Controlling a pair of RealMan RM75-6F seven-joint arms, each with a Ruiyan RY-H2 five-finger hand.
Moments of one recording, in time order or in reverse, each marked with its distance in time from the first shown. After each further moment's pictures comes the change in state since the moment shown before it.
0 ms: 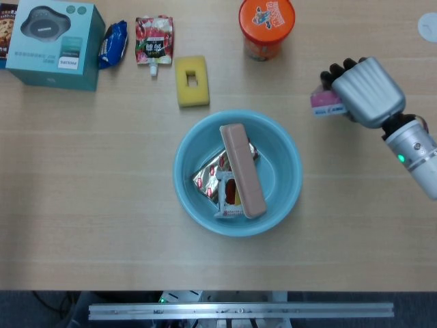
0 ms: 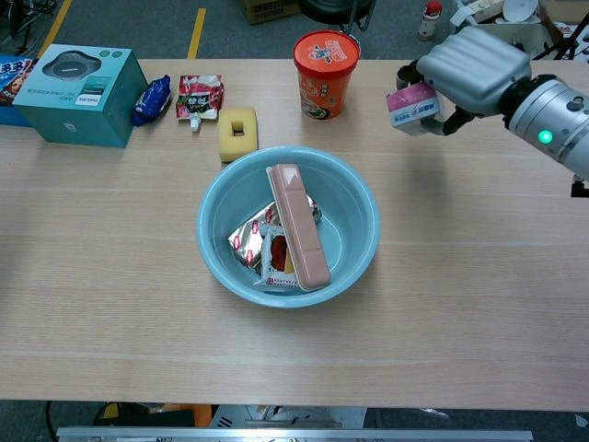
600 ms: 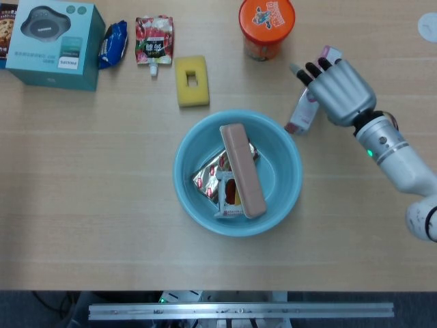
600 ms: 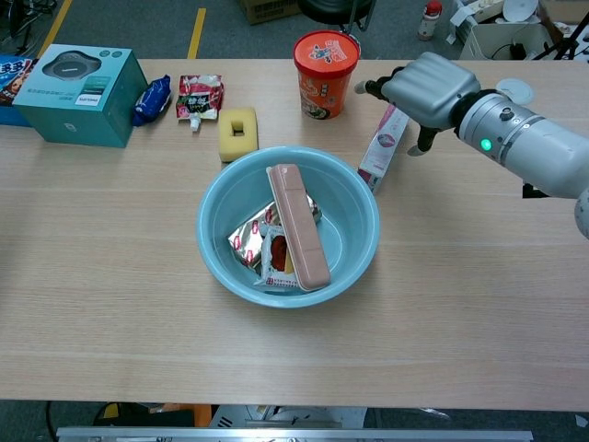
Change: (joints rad) left arm 0.001 0.000 -0.001 0.022 -0.008 -0.003 -0.020; right arm 0.116 -0.087 -0.020 0.018 0.246 -0.055 -0.237
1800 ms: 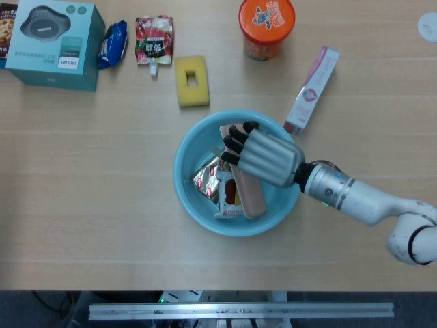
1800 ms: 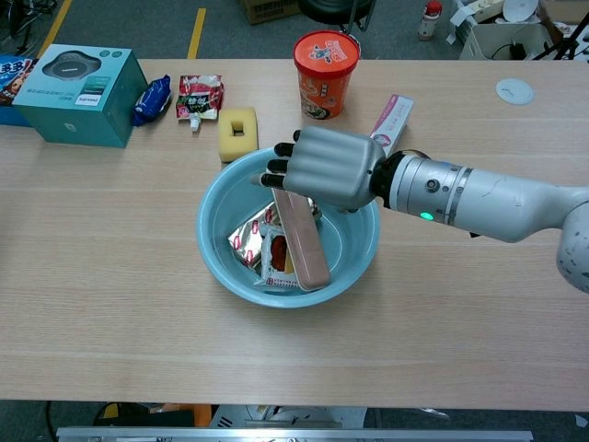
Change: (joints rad) left arm 0.027 0.007 0.008 0.050 0.005 0.019 -0.070; right arm 0.127 -0.052 -0.127 -0.115 -0.368 -0.066 -0.078
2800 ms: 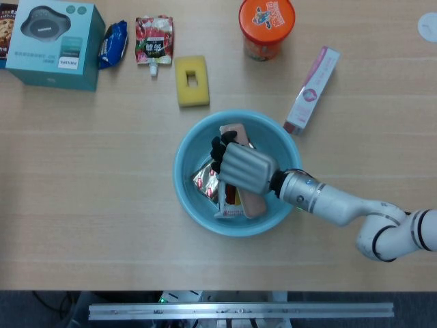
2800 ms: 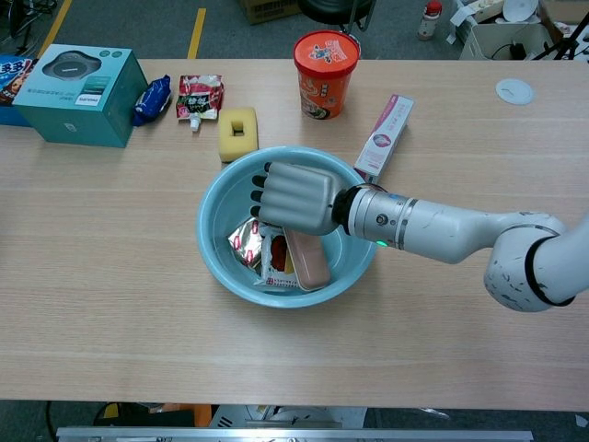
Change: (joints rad) left arm 0.005 0.008 0.002 0.026 0.000 -0.012 -0.045; right arm 0.043 -0.226 -0.035 0.268 -0.061 0.006 -0.015
